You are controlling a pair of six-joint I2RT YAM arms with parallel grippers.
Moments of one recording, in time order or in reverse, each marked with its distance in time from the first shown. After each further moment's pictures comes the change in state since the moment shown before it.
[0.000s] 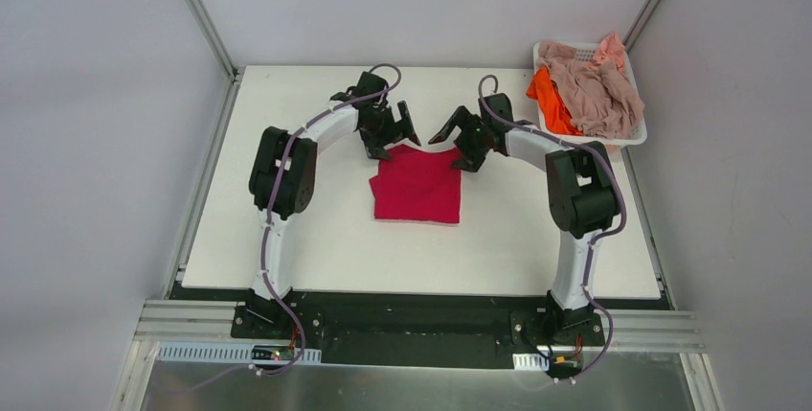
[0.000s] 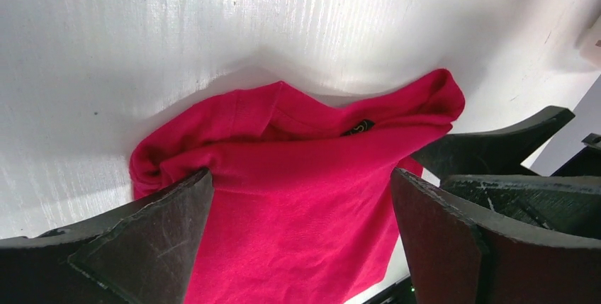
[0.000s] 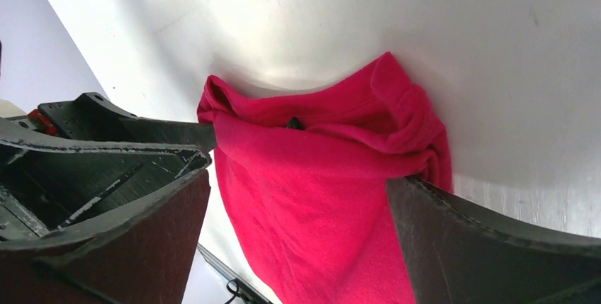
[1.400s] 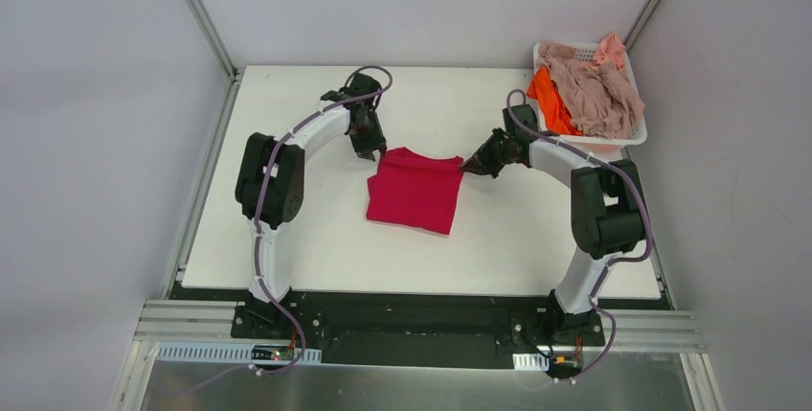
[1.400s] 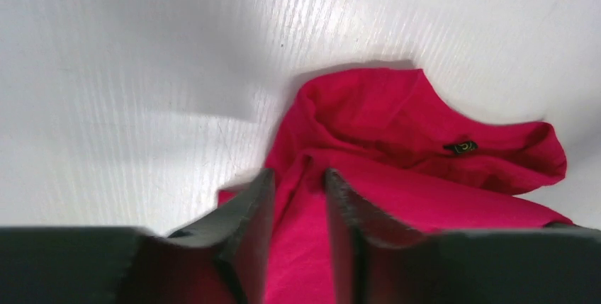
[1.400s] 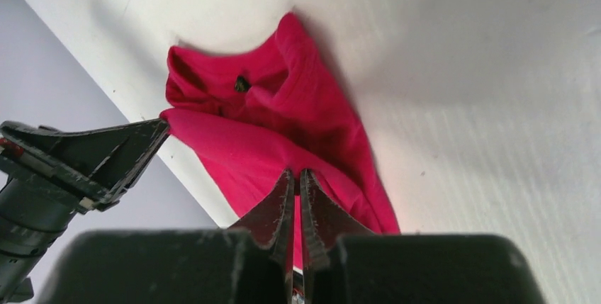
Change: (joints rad) left arm 0.006 -0.142 -0.093 -0.155 -0.263 0.035; right arm -0.082 -0.205 -0.185 -0.116 -0.037 0.055
